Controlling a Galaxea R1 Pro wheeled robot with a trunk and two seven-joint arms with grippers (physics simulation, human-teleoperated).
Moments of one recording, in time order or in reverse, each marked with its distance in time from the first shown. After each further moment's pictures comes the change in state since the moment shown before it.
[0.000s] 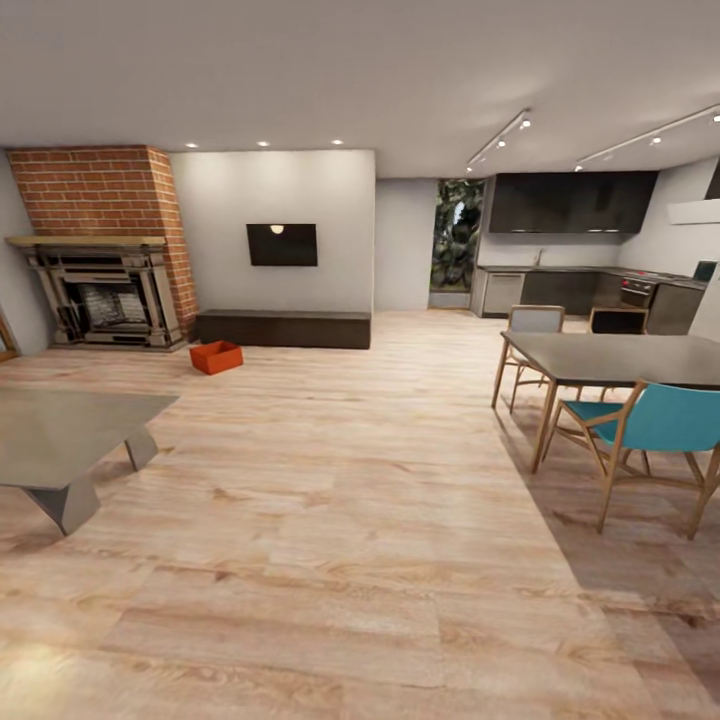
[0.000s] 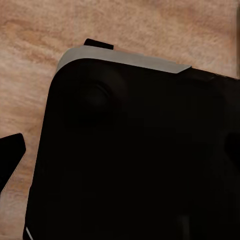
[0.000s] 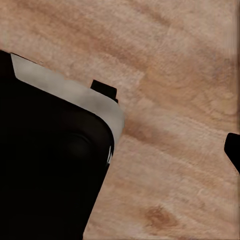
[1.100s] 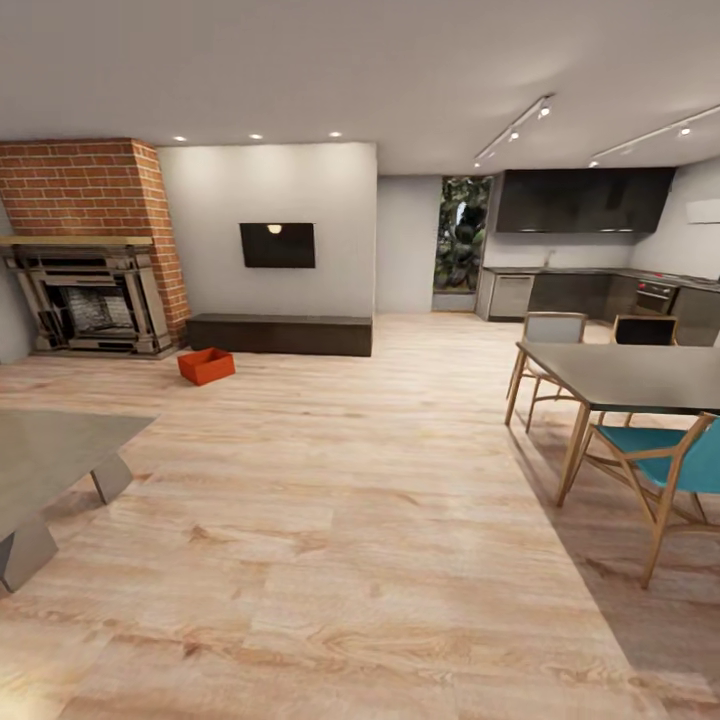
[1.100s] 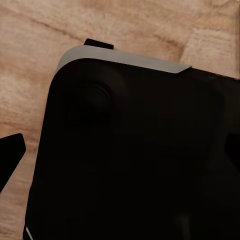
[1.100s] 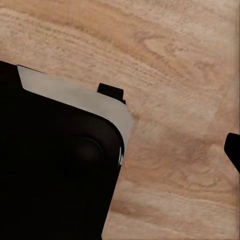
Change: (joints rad) left arm 0.000 0.000 0.000 0.000 0.000 0.000 0.000; right arm 0.000 -0.004 0.000 0.000 -0.105 -0.007 0.037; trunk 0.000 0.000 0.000
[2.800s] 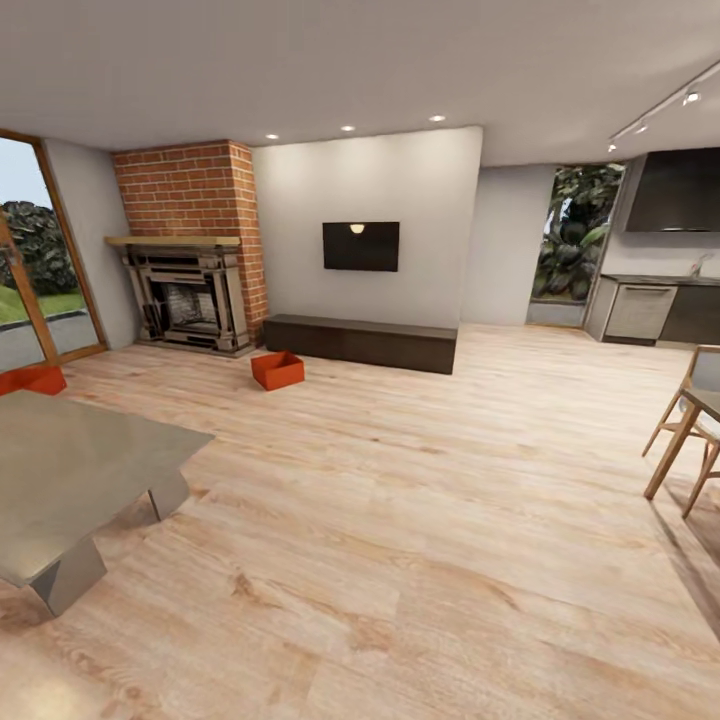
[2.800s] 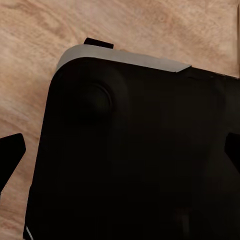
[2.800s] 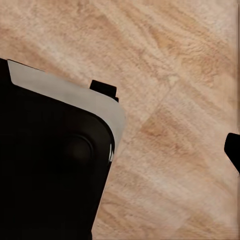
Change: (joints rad) left arm 0.000 0.000 -0.001 0.000 0.000 0.003 0.000; right arm 0.000 -0.009 0.010 0.000 0.011 0.005 -0.010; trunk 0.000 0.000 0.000
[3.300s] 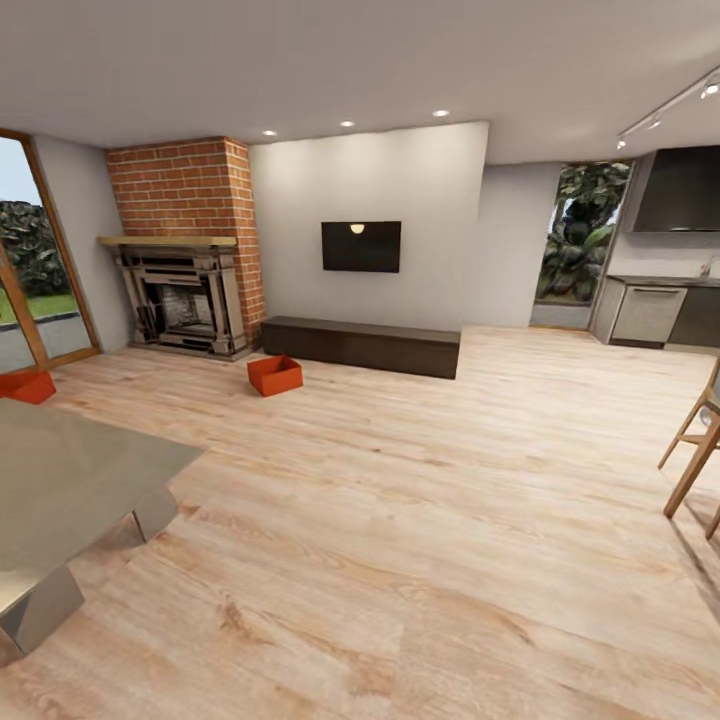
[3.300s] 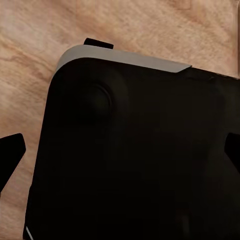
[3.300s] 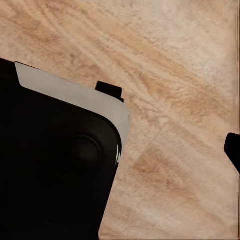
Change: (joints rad) left arm 0.000 0.000 0.000 0.000 0.000 -0.001 0.000; right arm 0.000 0.007 -0.003 0.000 -0.007 0.001 0.007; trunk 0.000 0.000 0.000
